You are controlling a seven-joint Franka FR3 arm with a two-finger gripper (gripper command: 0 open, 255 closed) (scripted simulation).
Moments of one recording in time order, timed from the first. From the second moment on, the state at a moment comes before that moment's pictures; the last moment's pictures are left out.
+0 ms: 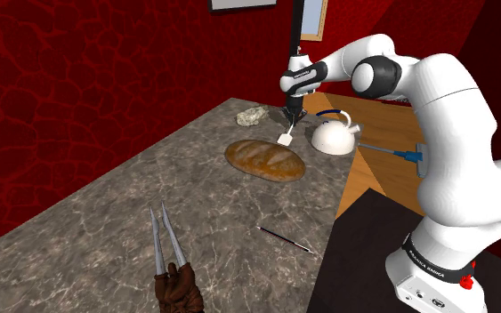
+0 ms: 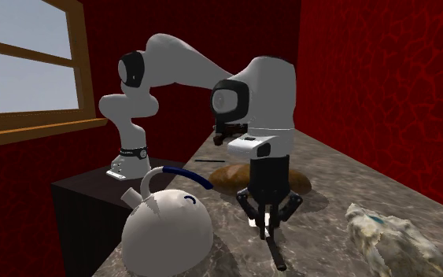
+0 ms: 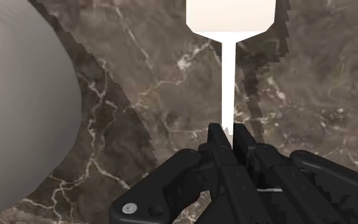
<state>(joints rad) -0.48 0.91 0.15 -1.15 -0.19 2.09 0.93</state>
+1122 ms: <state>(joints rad) -0.48 0.95 0.15 -1.15 -0.20 2.13 0.93</state>
